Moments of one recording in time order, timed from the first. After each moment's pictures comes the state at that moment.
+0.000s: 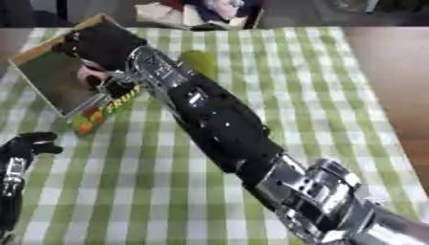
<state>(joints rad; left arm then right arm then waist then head) -0.12 0.17 -0.05 -1.71 -0.11 -0.25 -0.07 -1.27 0.15 0.20 -0.79 1.48 -0.32 0.04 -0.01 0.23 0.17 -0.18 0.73</state>
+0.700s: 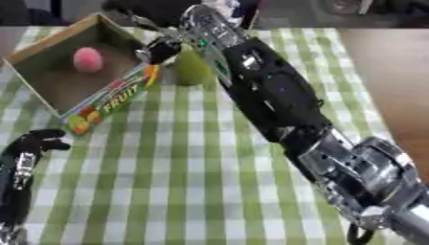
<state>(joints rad) -0.11 0.17 -0.02 -1.71 -0.12 -0.25 -0.05 -1.24 -0.06 0.25 -0.80 1.29 -0.36 0.23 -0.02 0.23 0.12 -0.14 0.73</state>
